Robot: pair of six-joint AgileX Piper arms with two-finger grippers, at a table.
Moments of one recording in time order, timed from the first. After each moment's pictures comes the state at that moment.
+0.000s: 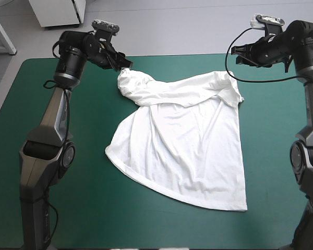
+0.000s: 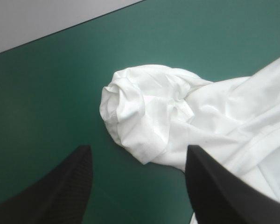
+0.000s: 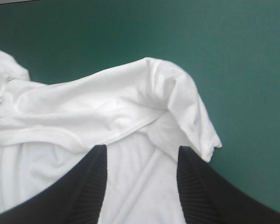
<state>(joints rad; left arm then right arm) -0.26 2.18 -2.53 -0.05 1.25 0.17 -0.03 1.99 -2.25 0.32 1.25 -0.04</state>
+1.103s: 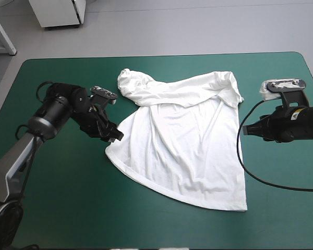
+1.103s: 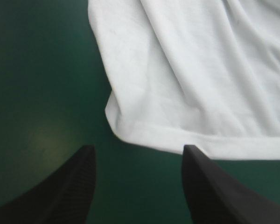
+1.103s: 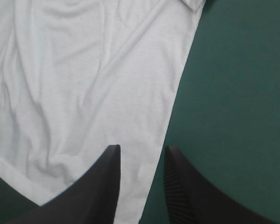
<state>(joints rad) -0.33 1.59 -1.42 -0.10 1.21 0.22 0.09 1.14 -1.36 0.16 1.25 -0.09</state>
